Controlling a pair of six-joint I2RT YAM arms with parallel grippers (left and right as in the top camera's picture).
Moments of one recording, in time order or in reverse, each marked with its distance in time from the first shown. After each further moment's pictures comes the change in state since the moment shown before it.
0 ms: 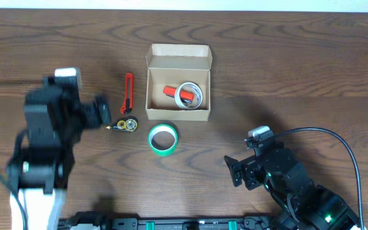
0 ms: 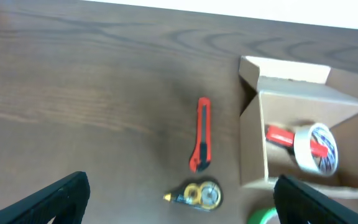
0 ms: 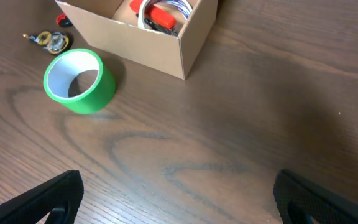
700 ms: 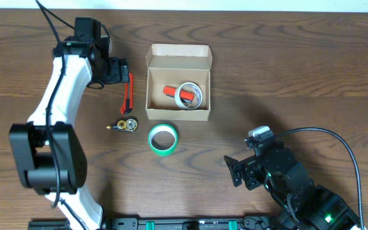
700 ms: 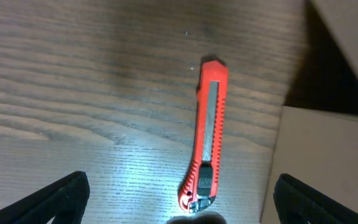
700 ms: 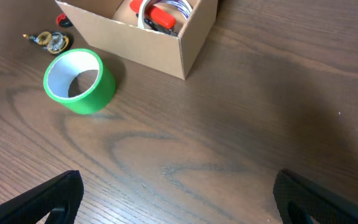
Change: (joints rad) left arm -0.003 0.932 0.485 -0.142 0.081 -0.010; right arm 0.000 0.000 0.000 0.000 0.000 0.000
